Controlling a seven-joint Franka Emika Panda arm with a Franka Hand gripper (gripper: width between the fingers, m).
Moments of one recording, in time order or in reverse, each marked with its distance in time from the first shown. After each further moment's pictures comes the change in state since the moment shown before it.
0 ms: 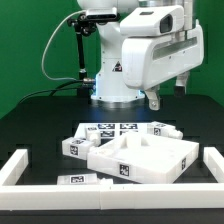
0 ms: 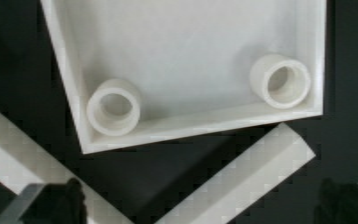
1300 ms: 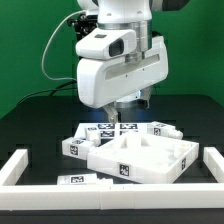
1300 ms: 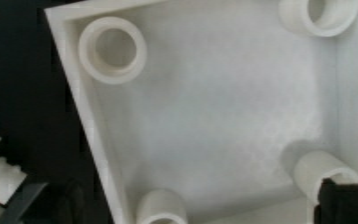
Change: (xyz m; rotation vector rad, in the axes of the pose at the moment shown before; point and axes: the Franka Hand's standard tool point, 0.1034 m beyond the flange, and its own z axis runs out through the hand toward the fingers) arm -0.066 0.027 0.027 0.021 -0.034 0.069
